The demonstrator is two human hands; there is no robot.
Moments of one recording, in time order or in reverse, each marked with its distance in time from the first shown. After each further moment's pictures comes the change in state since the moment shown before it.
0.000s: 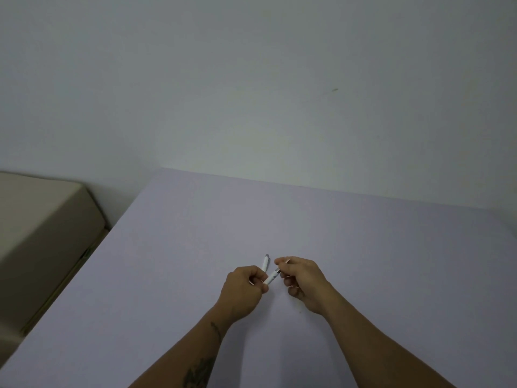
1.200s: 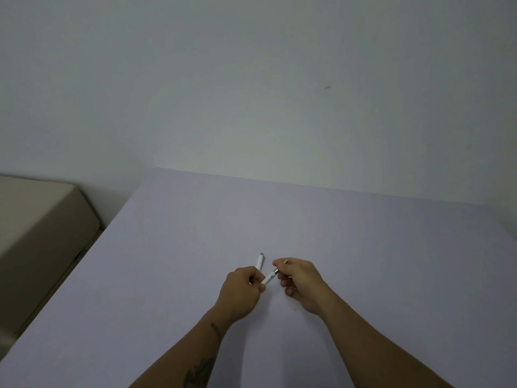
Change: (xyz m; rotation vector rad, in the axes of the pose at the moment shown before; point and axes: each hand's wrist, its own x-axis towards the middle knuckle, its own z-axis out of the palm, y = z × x) left_hand 0.002 0.001 0.013 0.035 -0.030 -0.020; right_hand -0.006 0.002 -0.006 -0.003 0.031 0.026
